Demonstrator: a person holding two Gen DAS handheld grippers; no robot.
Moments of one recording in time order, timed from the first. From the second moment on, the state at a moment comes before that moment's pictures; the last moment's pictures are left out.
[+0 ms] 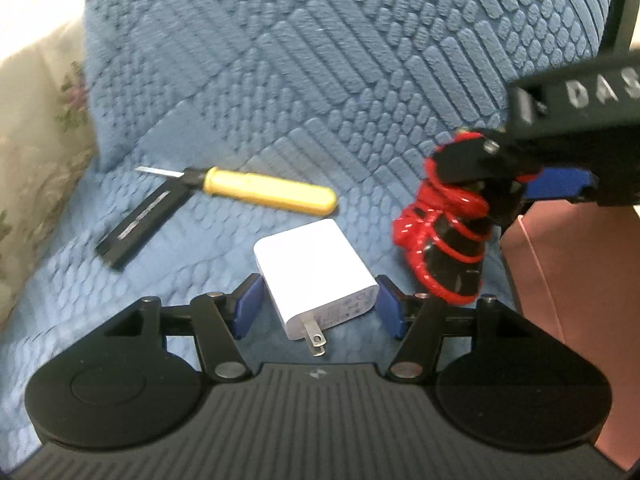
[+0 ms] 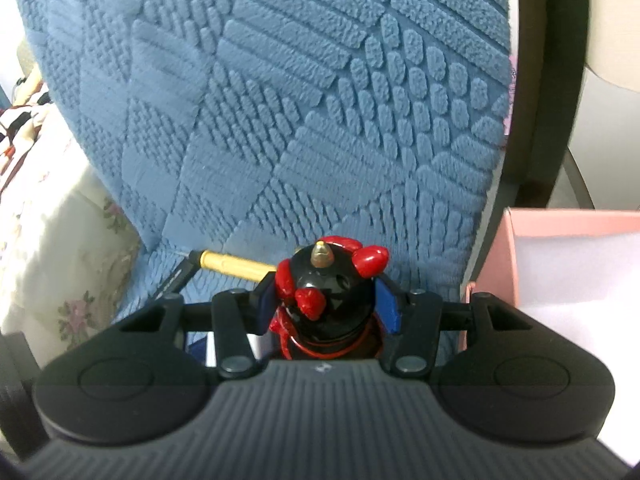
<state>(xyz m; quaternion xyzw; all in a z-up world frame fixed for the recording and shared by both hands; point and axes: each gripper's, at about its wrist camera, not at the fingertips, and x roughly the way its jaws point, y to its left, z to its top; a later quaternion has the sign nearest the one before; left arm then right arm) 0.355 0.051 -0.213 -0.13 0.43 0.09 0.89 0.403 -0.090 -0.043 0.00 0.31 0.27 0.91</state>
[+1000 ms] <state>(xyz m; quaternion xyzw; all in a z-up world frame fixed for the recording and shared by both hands) 0.193 0.066 -0.186 -0.15 0.47 0.11 0.86 0.213 -0.086 -0.082 -0.07 0.27 0.28 0.92</state>
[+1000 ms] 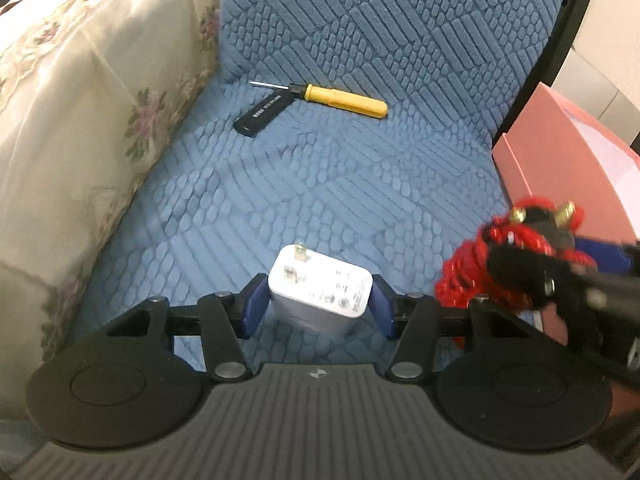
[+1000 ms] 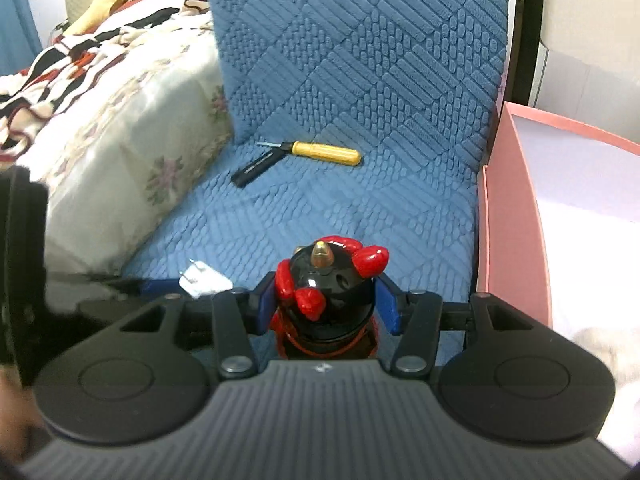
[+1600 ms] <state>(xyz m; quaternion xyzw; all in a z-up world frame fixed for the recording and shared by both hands) 0.161 0.065 -0.181 -0.21 0.47 0.11 0.85 0.189 -0.094 -0.112 -0.12 0.29 0.29 0.91</state>
